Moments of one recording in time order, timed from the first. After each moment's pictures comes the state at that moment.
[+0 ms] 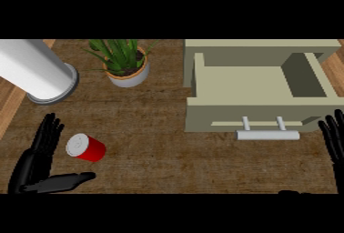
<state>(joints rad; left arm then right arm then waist) 0.15 0.09 0.20 -1.62 0.00 -0.12 -0.11 0.24 -0.05 -0.21 -2.04 -0.04 0.17 0.03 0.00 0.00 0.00</state>
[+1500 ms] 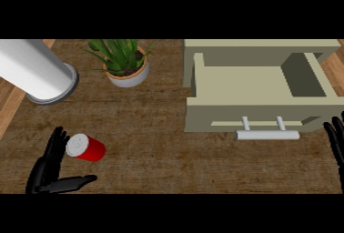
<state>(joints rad) 0.05 0.15 0.27 -1.12 0.00 -0.14 -0.43 0.25 -0.02 -0.21 -2.11 -0.04 0.18 0.06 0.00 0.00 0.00</state>
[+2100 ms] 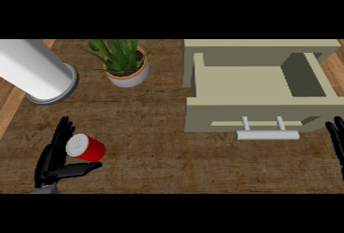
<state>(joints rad) -0.07 0.17 0.27 -0.98 0.01 -0.11 -0.45 0.24 -0.02 -0.23 -2.12 -0.04 0.20 0.08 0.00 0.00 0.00</state>
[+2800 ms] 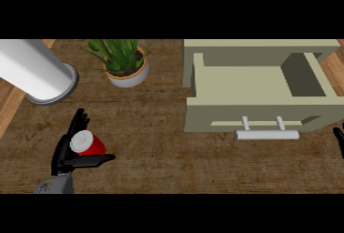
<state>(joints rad) -0.15 0.14 0.21 -0.92 0.01 -0.08 -0.45 0.29 -0.02 -0.24 -2.17 -0.09 0.22 0.10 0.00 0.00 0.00</state>
